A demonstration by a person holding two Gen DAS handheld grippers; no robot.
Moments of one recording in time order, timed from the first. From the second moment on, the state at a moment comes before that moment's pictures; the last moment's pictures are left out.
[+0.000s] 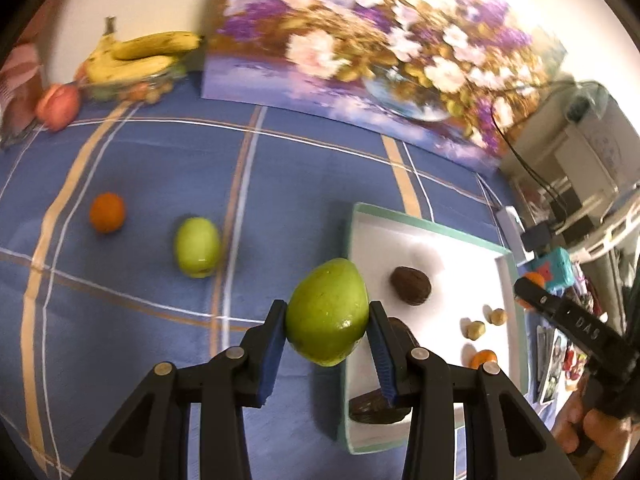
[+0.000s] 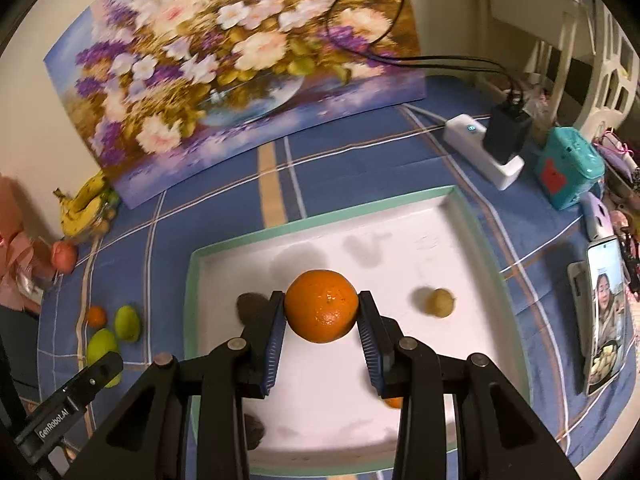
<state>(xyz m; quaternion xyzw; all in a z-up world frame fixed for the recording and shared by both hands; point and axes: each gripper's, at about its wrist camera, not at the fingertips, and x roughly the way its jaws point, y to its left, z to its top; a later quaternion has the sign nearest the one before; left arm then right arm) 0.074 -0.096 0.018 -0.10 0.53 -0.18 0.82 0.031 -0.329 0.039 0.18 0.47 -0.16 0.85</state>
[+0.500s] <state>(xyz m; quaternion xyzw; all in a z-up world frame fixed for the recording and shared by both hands) 0.098 -0.159 0.010 -0.05 0.52 -0.21 0.83 0.034 -0.371 0.060 0.16 0.43 -0.19 0.87</state>
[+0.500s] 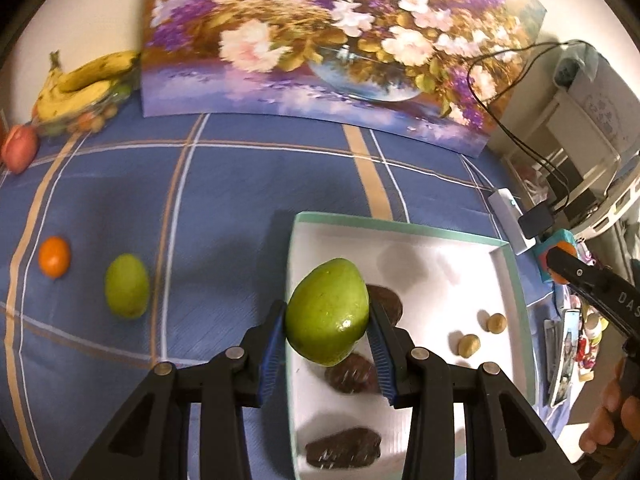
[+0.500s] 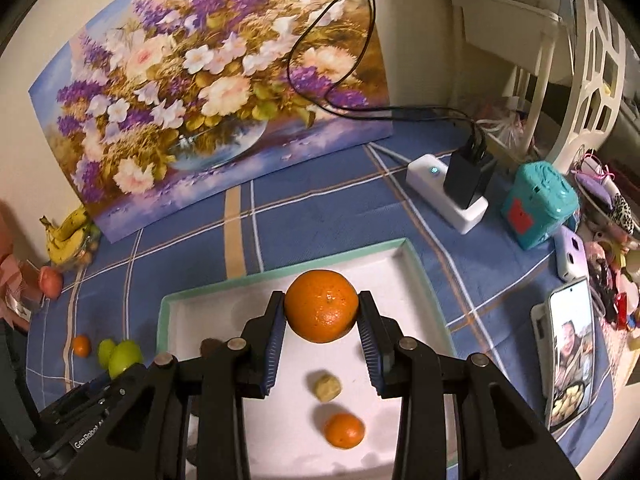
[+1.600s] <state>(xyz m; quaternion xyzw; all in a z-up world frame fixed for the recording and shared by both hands) 0.137 -0.201 -0.038 0.00 0.52 -0.19 0.83 0.070 -0.399 -0.027 0.17 0.50 -0.17 0.83</state>
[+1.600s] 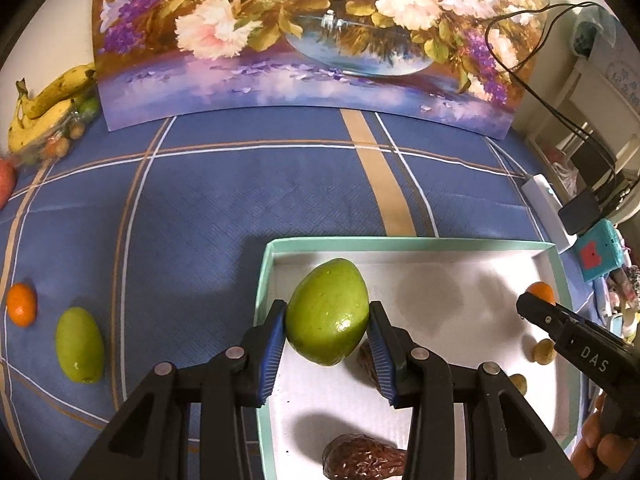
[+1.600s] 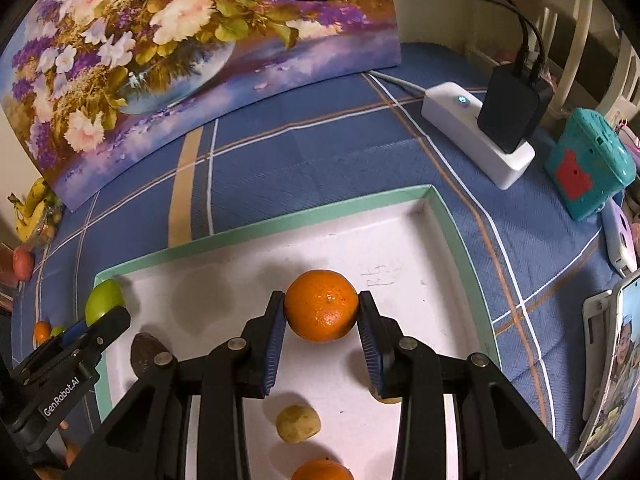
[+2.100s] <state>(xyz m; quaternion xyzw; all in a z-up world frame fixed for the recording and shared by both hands) 0.134 -0.210 -0.049 0.01 0.53 -0.19 0.82 0.072 -0.403 -0.039 0.17 0.53 -0.18 0.81</state>
